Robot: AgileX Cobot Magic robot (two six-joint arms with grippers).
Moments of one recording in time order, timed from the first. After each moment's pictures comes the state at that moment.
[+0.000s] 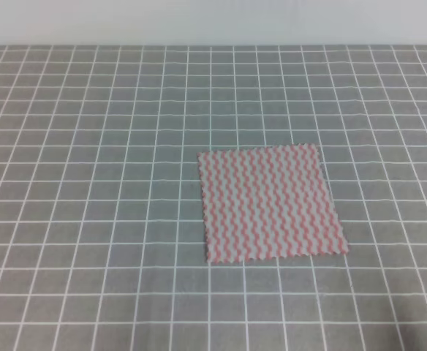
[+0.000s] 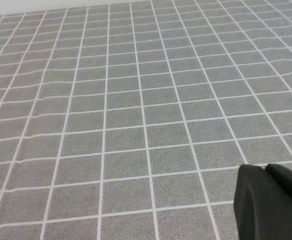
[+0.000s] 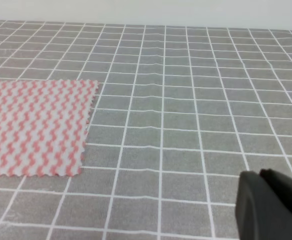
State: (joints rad) left arm -0.10 0.02 0.01 -0.01 0.32 0.11; right arm 0.10 0.03 0.01 -0.06 0.28 0.10
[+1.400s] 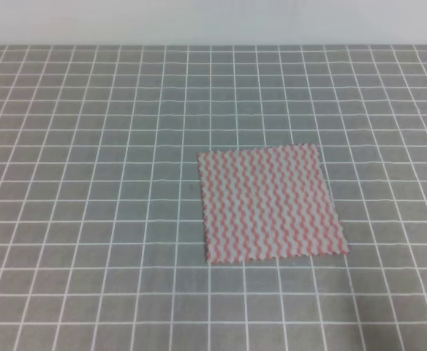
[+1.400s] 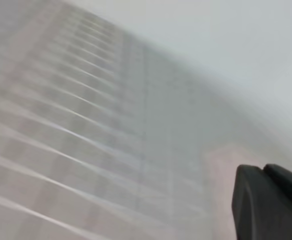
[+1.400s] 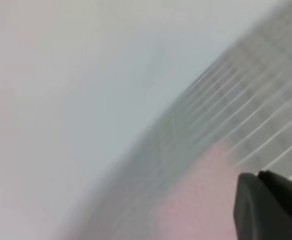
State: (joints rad) left arm -0.10 0.02 0.02 -0.47 0.24 -0.07; right arm 0.10 0.03 0.02 0.69 0.12 0.10
